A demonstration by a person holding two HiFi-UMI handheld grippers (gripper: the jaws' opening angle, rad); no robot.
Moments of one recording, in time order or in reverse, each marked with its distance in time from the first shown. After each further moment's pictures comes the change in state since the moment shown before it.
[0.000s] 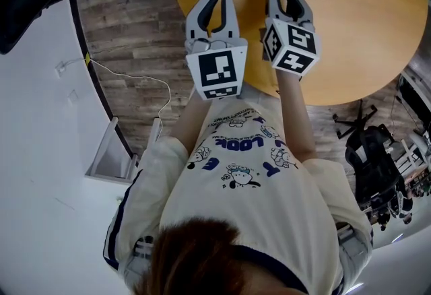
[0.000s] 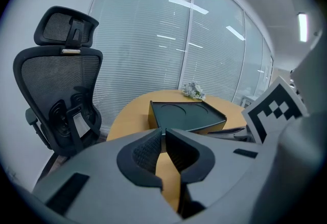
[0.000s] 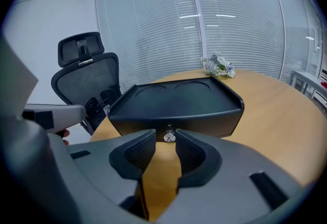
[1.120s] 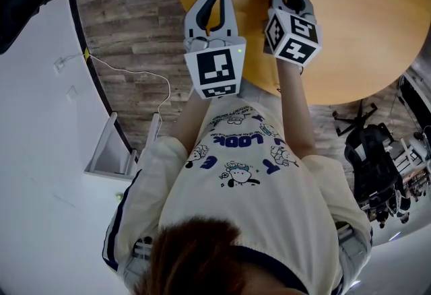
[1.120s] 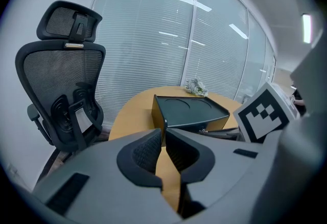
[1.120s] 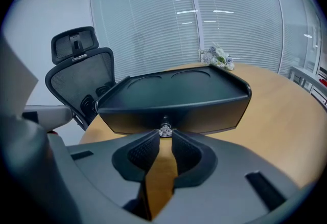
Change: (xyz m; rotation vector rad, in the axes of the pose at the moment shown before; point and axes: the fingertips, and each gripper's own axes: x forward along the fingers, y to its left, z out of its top) left arm 0.002 0.008 -0.016 -0.015 0.036 0.013; right arm 0.022 -0.010 -0.016 0.029 0.044 -0.021
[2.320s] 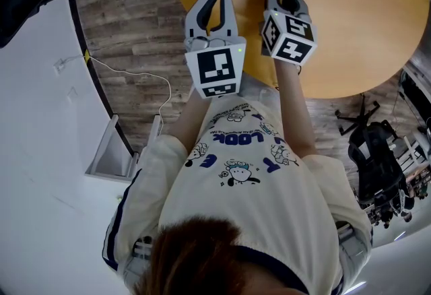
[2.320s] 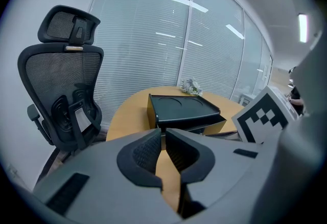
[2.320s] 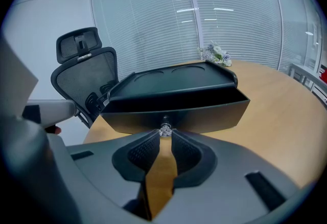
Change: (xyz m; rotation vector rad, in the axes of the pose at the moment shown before) left arm -0.020 -0.013 -0.011 0.012 -0.006 -0.021; right arm -0.020 0.005 -0.025 0.006 0.019 0.018
